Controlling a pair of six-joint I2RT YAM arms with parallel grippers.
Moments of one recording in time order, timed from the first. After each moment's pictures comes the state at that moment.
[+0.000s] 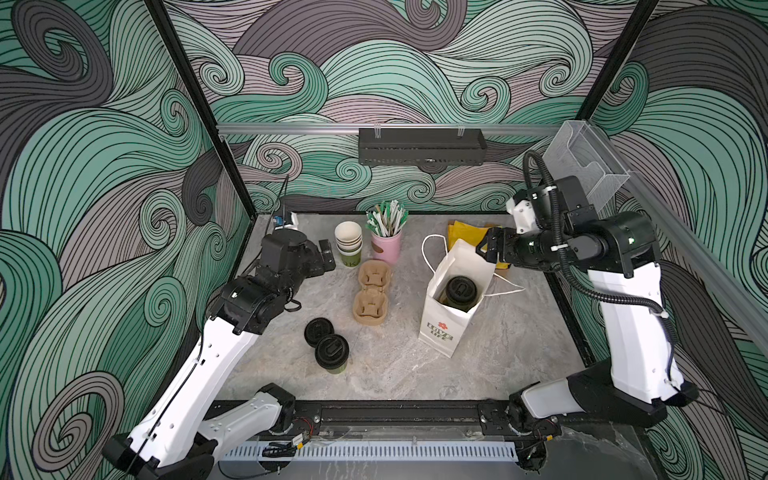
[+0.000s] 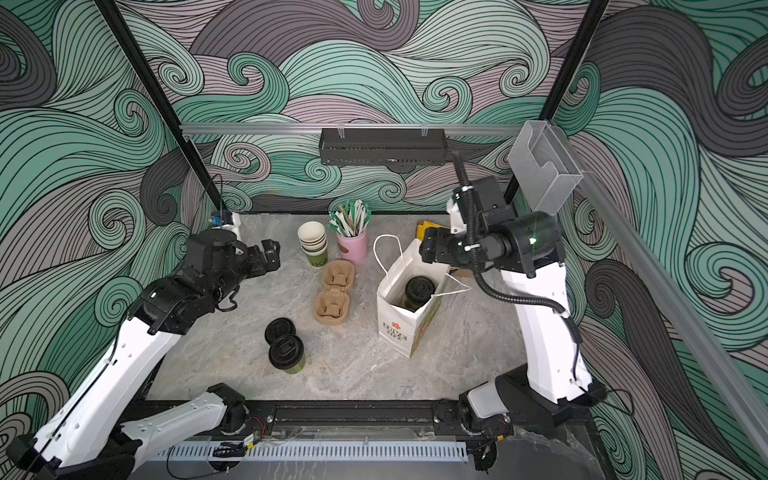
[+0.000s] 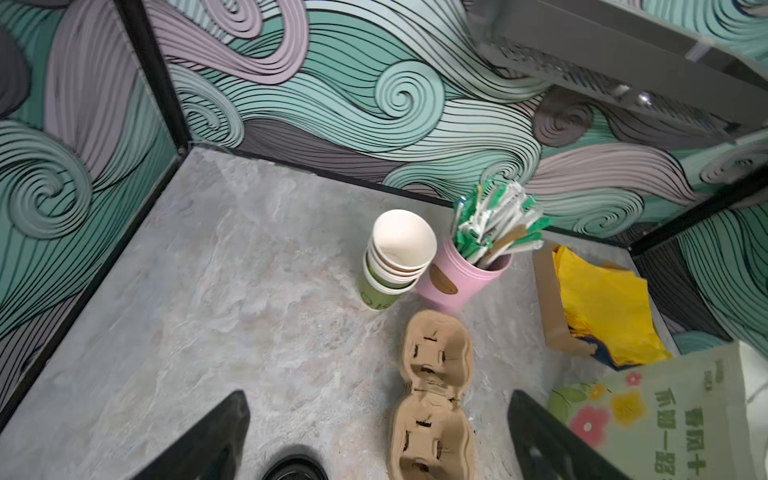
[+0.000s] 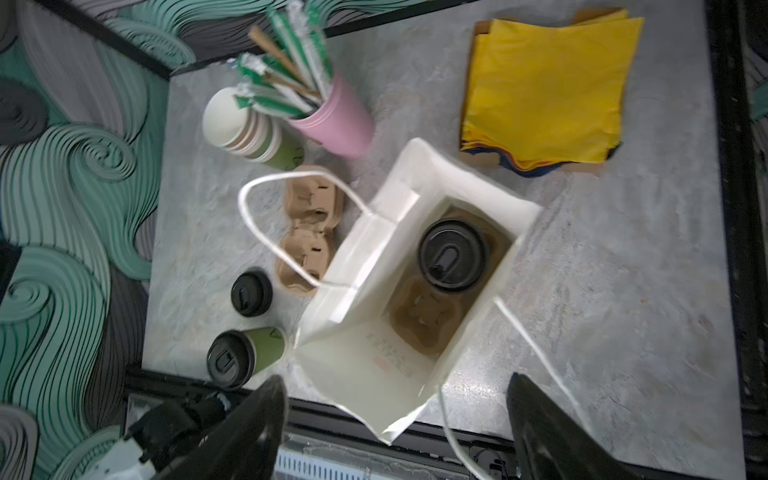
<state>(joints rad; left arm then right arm) -0.44 1.00 1.34 -0.90 -0.38 -0.53 0.49 1.48 2.24 -1.69 -0.04 0.43</state>
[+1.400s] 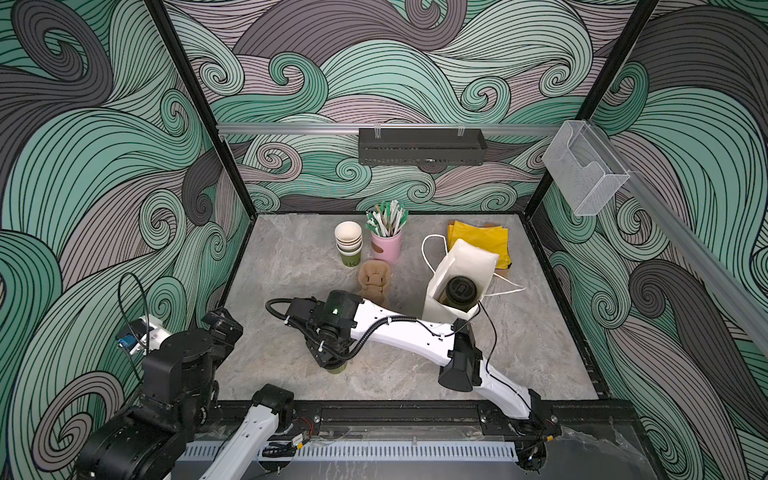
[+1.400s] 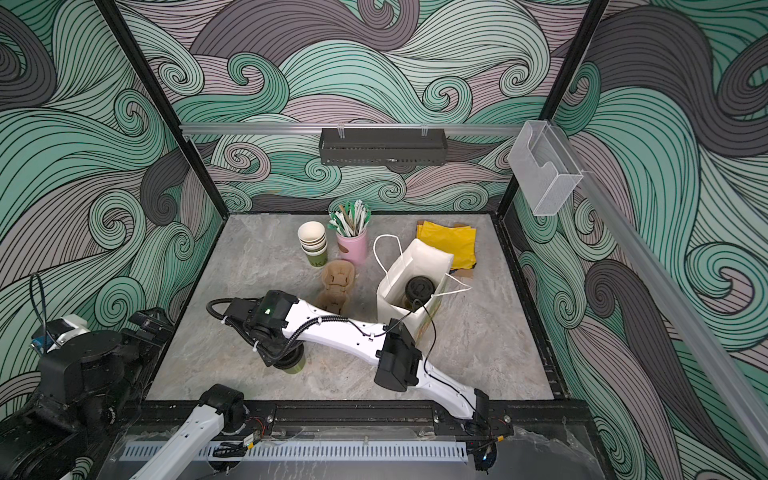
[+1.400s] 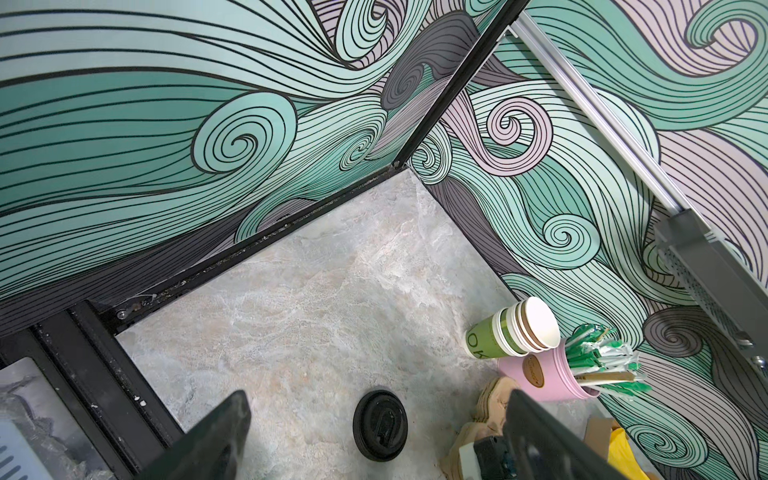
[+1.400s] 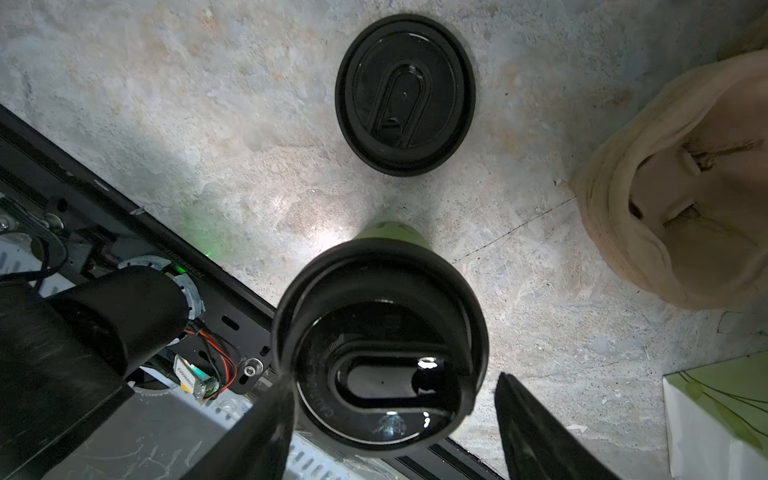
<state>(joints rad) -0.30 0.53 1.44 -1.53 -0.65 -0.98 1.32 2.39 2.50 -1.47 0.09 0.59</state>
